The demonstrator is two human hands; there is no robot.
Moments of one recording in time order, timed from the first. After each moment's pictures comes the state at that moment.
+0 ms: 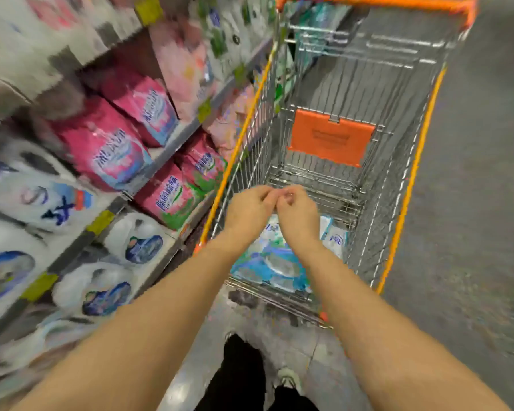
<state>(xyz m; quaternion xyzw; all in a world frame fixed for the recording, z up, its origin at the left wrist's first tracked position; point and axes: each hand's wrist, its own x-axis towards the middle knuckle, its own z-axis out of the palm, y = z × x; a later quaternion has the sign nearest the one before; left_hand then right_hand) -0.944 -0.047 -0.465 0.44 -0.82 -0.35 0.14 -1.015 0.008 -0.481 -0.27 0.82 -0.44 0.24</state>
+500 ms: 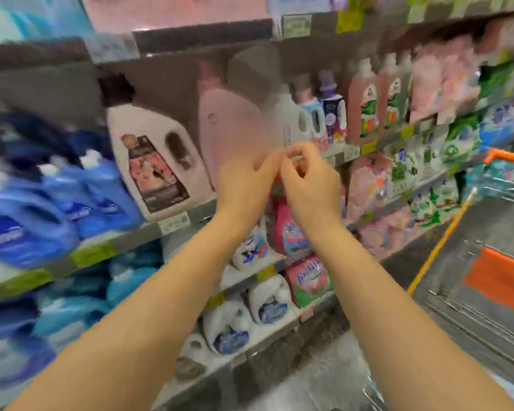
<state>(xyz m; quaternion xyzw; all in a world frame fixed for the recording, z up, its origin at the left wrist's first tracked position) -0.628 -0.085 -0.209 0.50 -0.68 -0.14 0.52 -0.723 -0.079 -0.227 -0.60 0.50 -0.60 0.16</state>
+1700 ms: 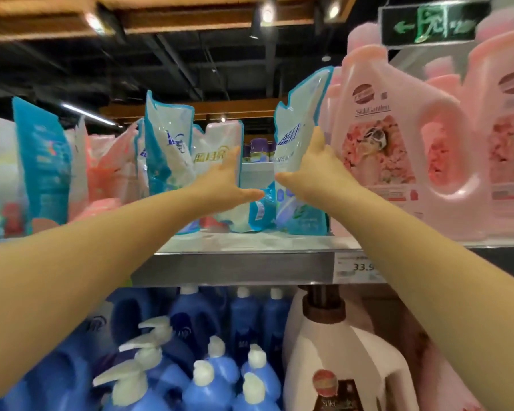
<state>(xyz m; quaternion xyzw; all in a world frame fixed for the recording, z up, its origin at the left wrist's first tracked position) -0.233 -0.306 0.041 0.73 -0.57 0.14 0.34 -0.379 -0.372 0.048 -0.81 0.36 -0.45 0.09</state>
